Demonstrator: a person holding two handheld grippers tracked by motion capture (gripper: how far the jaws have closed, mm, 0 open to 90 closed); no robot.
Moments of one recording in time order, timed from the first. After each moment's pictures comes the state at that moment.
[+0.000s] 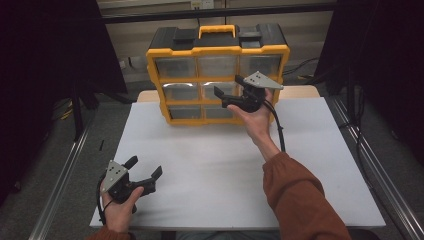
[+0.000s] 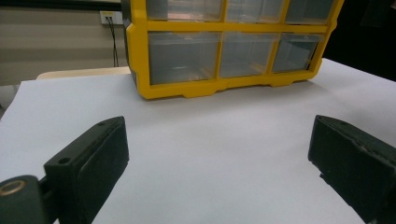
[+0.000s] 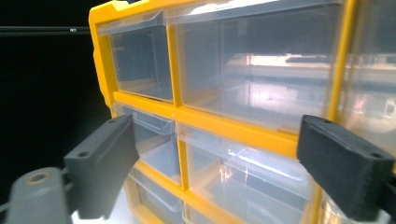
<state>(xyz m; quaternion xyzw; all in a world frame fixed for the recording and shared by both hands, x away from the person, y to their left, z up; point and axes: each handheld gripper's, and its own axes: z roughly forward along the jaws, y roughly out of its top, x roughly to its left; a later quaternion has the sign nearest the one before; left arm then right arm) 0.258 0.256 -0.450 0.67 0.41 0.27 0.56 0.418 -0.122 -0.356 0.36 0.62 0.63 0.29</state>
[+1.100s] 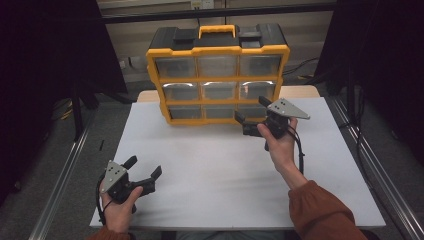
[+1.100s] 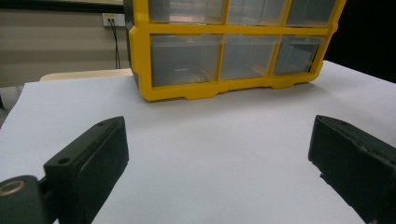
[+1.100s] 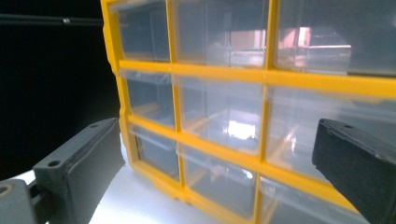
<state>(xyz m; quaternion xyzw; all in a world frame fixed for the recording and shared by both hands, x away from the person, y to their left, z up) 0.258 0.257 -0.450 0.66 0.41 0.27 0.56 0.348 -0.166 -0.383 0.37 0.62 0.61 0.31</state>
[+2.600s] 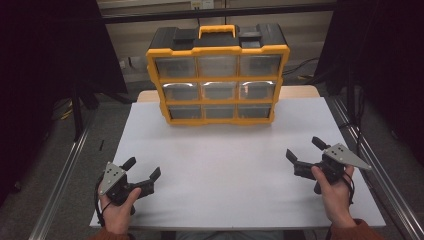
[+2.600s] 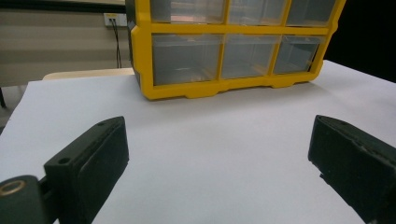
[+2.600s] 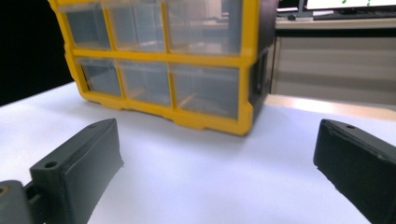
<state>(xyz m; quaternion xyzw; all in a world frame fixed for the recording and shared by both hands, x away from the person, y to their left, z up) 0.253 0.259 -0.449 0.66 0.41 0.28 0.56 0.240 -0.277 -0.442 0.46 0.61 0.54 0.35</state>
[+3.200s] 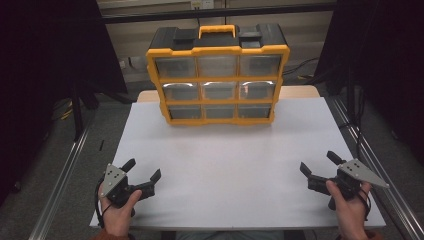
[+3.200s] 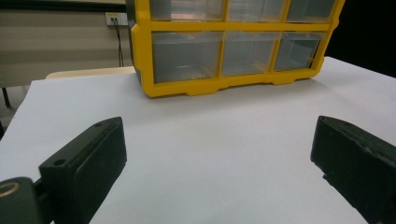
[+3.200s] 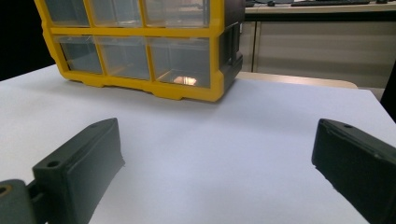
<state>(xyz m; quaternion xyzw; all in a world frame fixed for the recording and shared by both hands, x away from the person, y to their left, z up) 0.248 0.258 -0.449 0.67 0.41 0.28 0.55 0.203 -0.303 -0.457 0.49 0.61 0.51 0.36</state>
